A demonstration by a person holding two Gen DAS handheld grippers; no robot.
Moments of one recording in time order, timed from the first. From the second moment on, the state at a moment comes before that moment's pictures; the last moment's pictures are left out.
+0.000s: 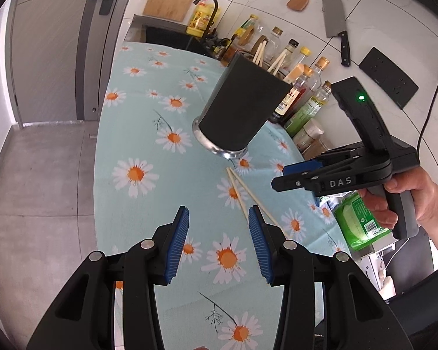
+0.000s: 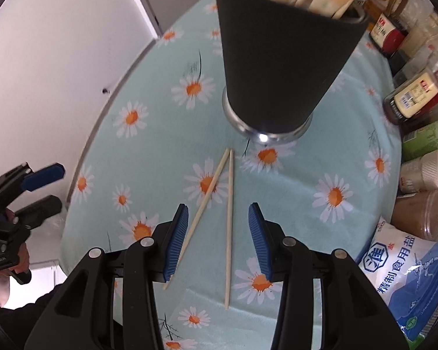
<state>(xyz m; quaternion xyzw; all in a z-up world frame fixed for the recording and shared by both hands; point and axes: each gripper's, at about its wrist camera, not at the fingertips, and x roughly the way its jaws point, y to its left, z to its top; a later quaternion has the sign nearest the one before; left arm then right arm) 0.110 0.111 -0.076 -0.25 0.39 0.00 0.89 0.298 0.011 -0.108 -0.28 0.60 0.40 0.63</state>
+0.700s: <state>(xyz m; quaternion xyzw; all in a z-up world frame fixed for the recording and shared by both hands) 0.093 0.110 -0.107 -0.27 0.42 0.02 0.87 0.312 0.032 -0.180 -0.33 0.68 0.35 0.56</state>
